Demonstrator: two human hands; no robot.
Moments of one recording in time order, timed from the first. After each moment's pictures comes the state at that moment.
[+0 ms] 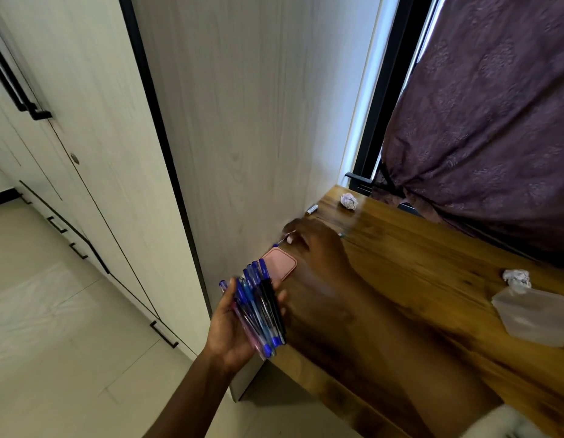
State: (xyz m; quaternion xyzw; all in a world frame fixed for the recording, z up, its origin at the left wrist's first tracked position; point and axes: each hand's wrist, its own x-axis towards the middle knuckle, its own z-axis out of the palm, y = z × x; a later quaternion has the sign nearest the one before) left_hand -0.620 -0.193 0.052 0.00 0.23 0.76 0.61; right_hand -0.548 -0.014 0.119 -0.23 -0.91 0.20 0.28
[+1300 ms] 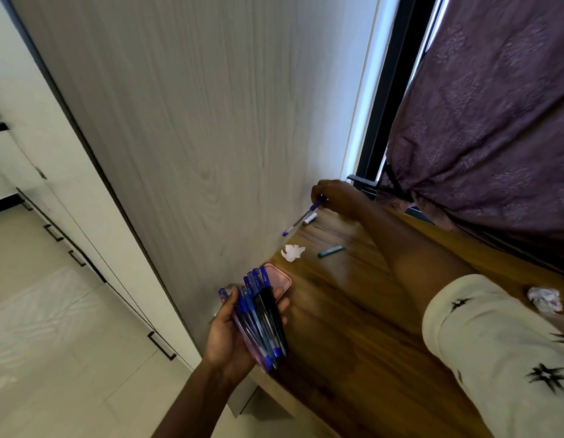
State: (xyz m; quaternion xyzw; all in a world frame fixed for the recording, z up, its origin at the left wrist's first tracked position) left_hand -0.632 -0.140 0.048 0.01 0.23 0.76 0.61; right_hand -0.616 0.209 0.127 -0.16 -0.98 0.02 0.06
